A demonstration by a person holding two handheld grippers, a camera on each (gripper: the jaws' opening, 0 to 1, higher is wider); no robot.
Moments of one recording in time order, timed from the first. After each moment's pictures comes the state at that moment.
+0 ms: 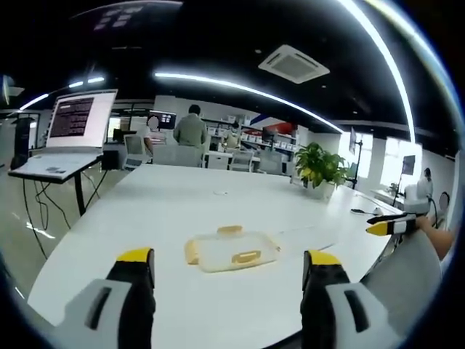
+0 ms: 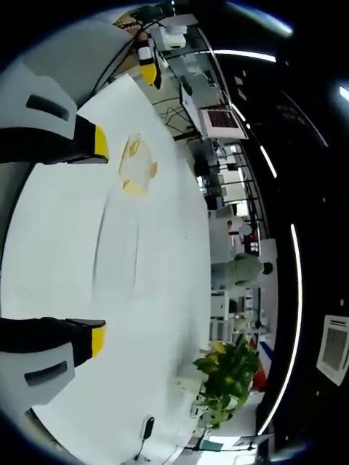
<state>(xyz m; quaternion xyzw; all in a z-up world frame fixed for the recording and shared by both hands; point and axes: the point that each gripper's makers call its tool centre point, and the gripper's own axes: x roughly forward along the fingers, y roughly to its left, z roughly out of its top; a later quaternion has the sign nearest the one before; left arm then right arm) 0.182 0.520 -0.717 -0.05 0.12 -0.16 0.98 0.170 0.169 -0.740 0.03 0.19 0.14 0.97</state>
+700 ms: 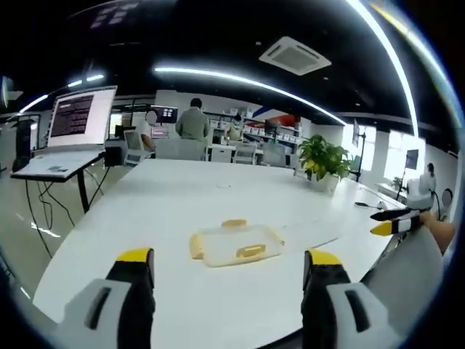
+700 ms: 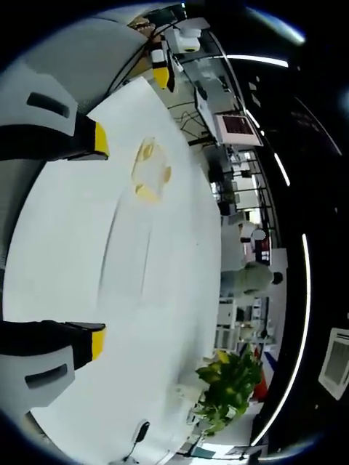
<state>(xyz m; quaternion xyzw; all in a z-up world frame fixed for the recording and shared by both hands) 0.185 0.528 -0.721 -0.05 0.13 -0.14 0.98 0.168 0.177 -0.746 0.00 0.23 0.17 0.96</state>
